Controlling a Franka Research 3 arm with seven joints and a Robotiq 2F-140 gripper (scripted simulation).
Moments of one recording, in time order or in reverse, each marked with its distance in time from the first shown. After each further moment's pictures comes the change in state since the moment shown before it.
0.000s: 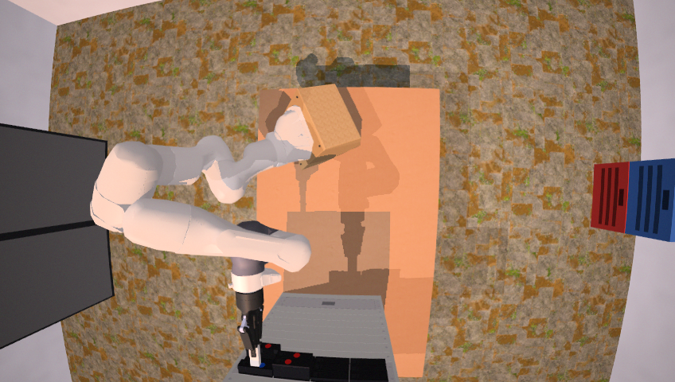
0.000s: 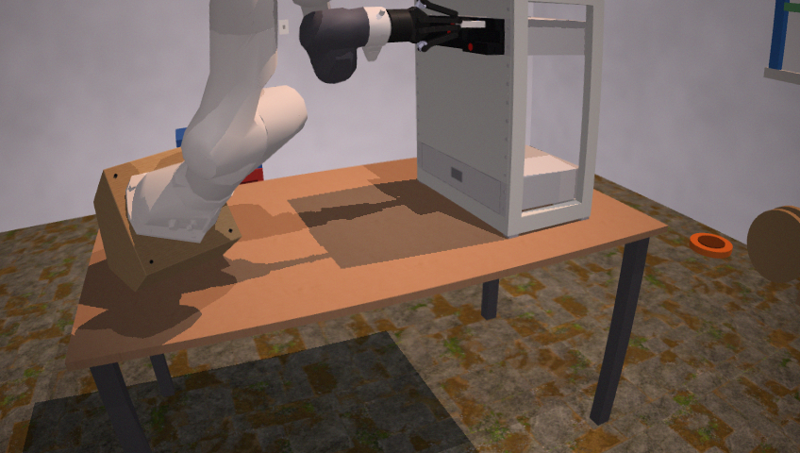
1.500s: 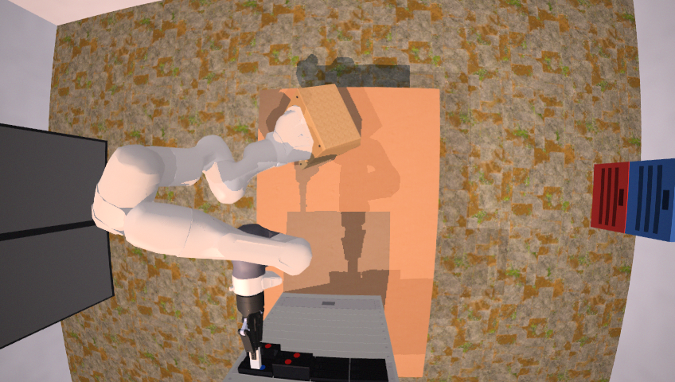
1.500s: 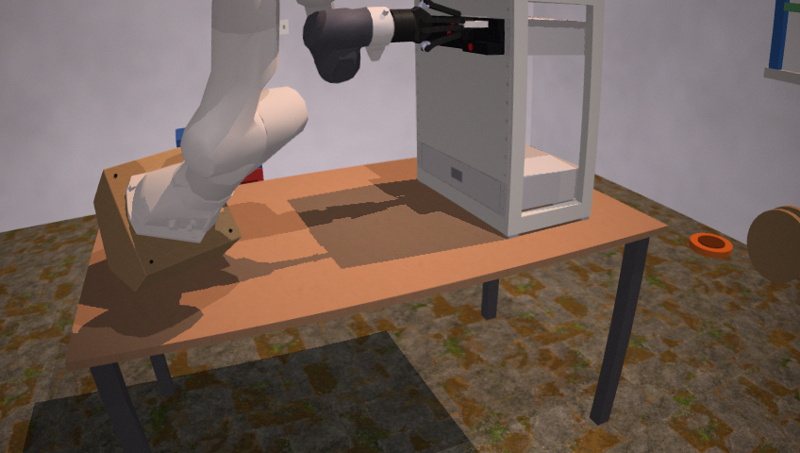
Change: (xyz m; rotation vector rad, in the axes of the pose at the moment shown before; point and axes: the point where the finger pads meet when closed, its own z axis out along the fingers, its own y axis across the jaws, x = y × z) arm 0.000 0.000 0.008 -0.001 -0.004 0.002
